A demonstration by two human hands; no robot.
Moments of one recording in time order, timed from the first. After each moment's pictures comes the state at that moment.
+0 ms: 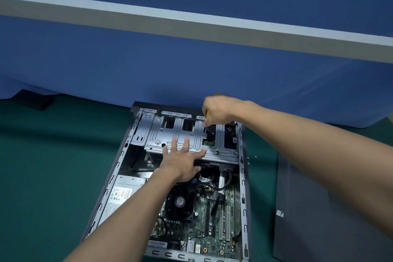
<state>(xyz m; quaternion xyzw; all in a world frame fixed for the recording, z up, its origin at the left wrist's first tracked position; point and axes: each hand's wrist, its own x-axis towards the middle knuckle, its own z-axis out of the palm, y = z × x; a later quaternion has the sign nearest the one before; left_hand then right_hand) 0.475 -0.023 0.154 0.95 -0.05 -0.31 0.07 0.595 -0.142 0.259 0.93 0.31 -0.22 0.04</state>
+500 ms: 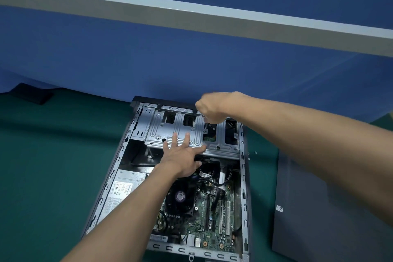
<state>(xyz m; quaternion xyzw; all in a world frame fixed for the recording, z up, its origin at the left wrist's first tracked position) 0.475 -0.023 0.150 0.95 -0.05 -0.30 0.07 0.592 -0.124 0.259 0.89 0.36 -0.21 0.17</state>
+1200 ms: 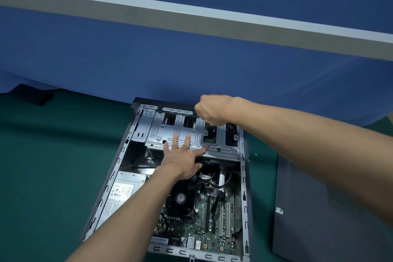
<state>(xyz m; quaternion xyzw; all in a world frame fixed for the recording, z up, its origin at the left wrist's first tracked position) 0.475 -0.022 0.146 0.95 -0.05 -0.29 0.07 0.585 -0.123 0.257 0.89 0.38 -0.16 0.17</state>
